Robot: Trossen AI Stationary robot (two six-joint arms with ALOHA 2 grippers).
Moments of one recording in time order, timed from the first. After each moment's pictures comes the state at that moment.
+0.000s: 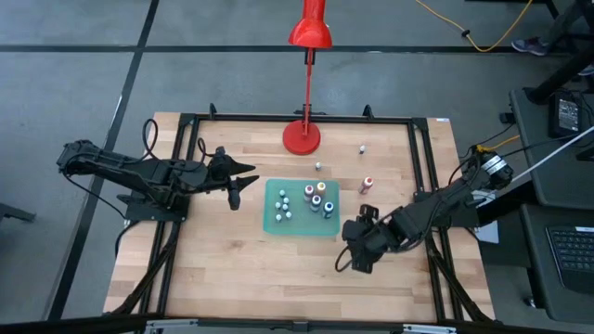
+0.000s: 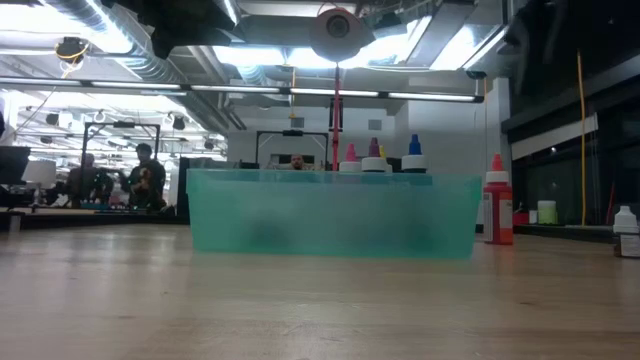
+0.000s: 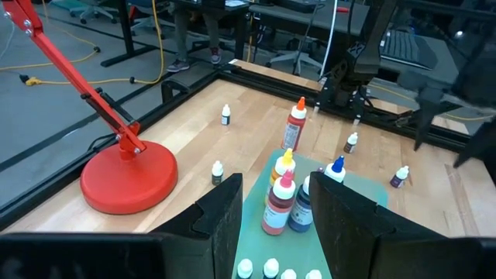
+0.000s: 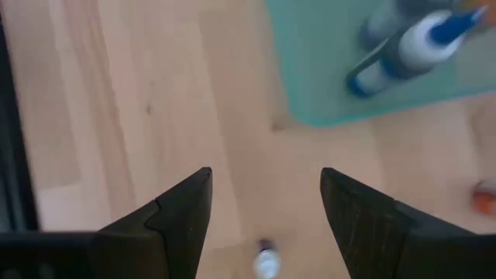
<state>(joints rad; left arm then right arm) -0.17 0.84 0.66 -0.14 -0.53 -0.33 0.56 1.56 1.24 -0.92 0.26 0.73</state>
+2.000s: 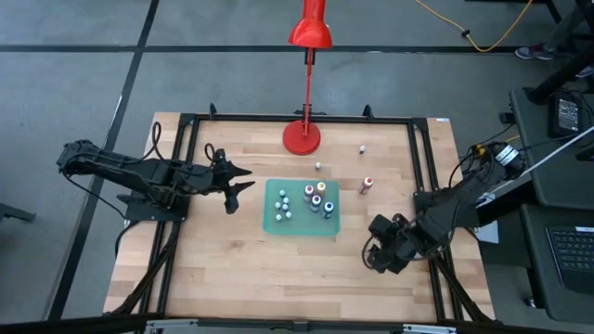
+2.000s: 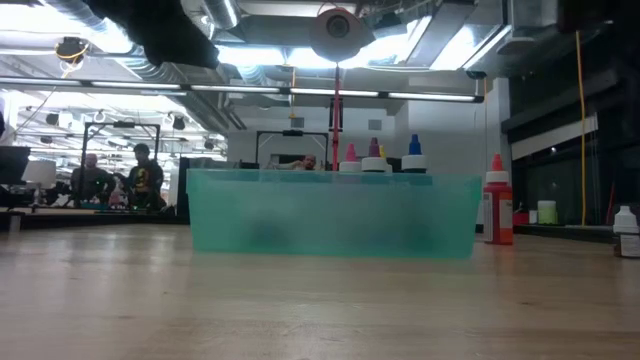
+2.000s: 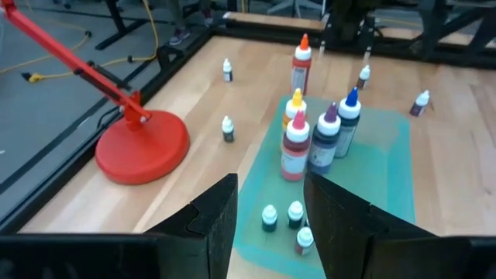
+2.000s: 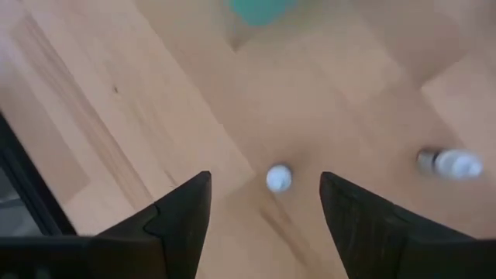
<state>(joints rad) -0.17 0.84 0.66 -0.31 -0.50 -0.23 0.71 1.35 0.96 -0.88 0.26 1.34</state>
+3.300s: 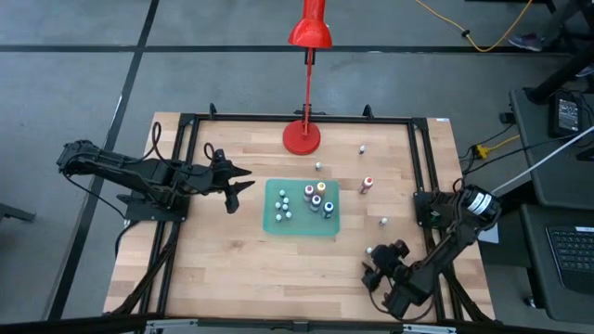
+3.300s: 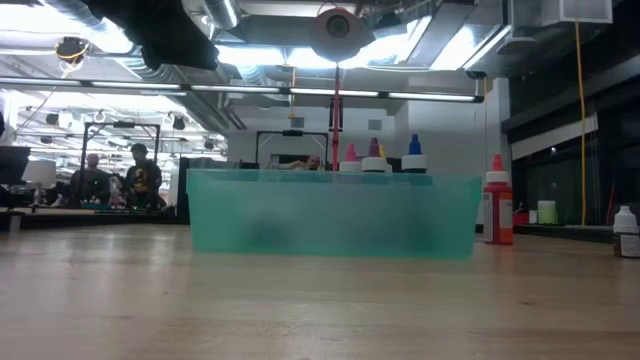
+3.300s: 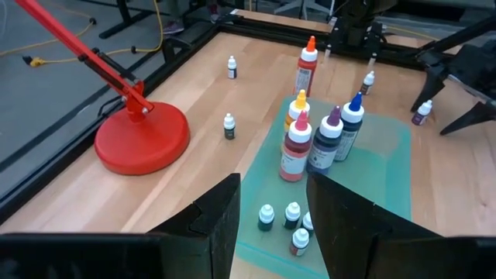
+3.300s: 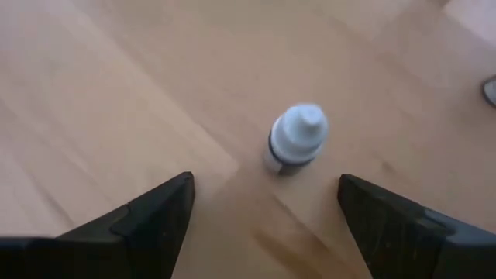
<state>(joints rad) -0.17 0.84 0.66 -0.31 -0.50 -0.30 0.98 1.89 0.96 -0.80 0.62 1.86</state>
